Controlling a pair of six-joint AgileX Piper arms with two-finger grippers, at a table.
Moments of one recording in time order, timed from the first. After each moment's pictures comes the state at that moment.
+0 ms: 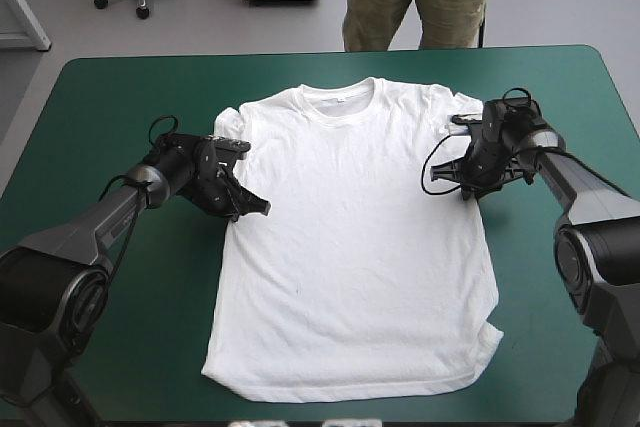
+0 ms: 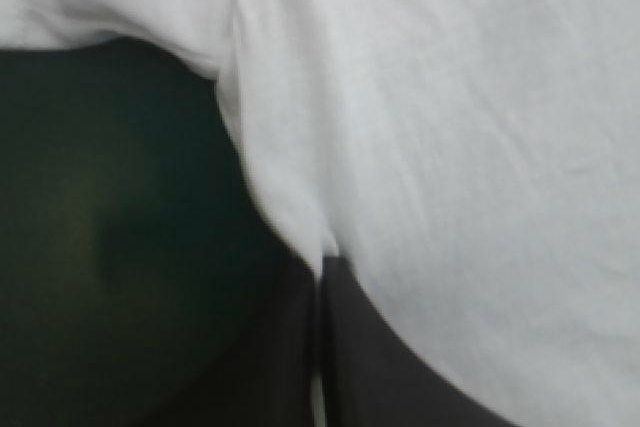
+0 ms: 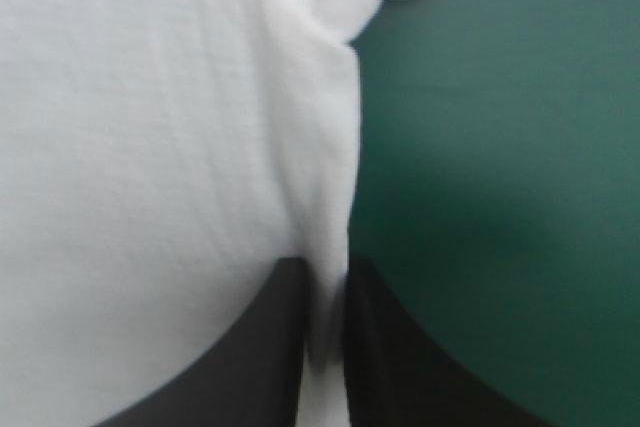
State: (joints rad) left arm -0.30 1.82 -1.28 -0.09 0.87 0.06; right arm 0.15 1.96 -1.51 0.04 1.01 0.06
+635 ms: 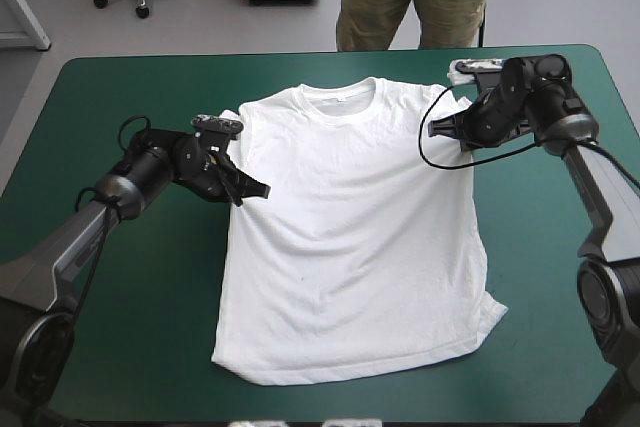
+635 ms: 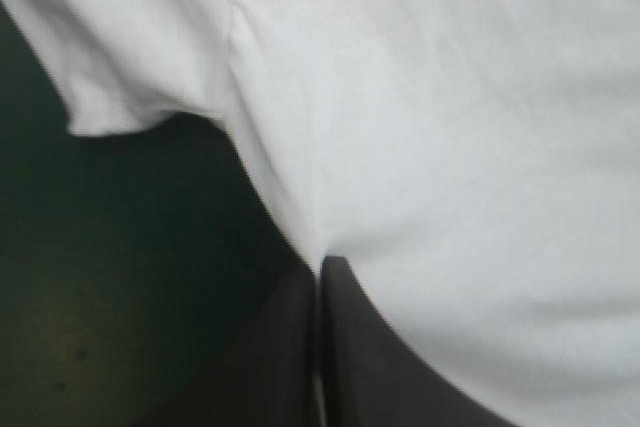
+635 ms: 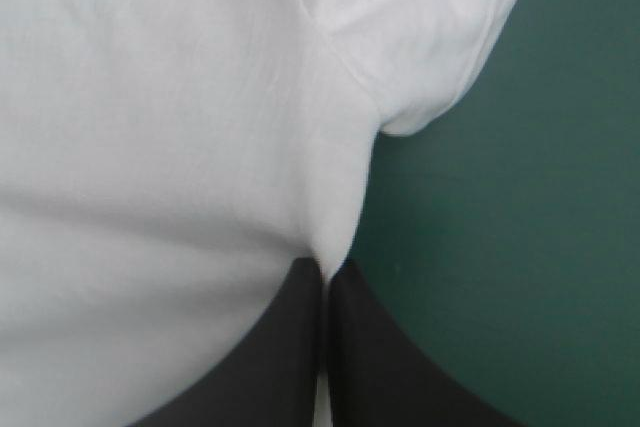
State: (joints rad) left arm -0.31 1.63 -1.26 -0.11 0.81 0.06; right arm 0.16 1.79 -1.70 0.09 1.11 0.03
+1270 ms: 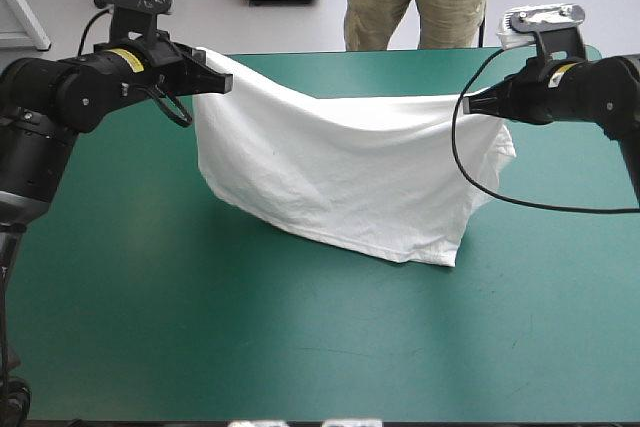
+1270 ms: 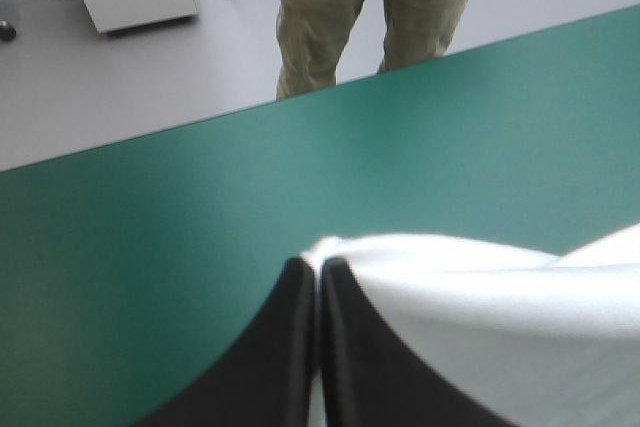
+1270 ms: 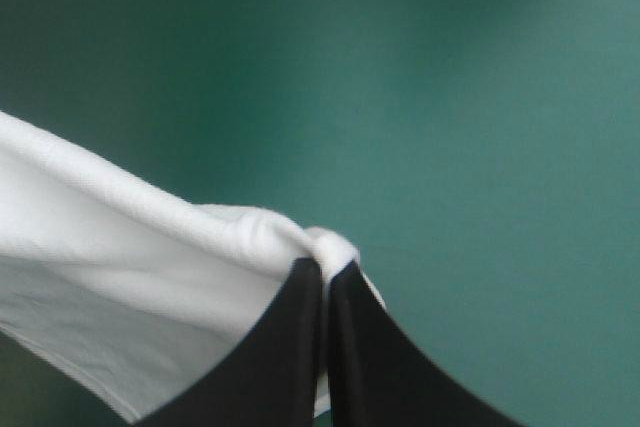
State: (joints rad) left arm -0.31 1.44 -1.79 -0.04 0.91 0.07; right arm 0.16 1.39 -1.71 0.09 1.11 -0.04
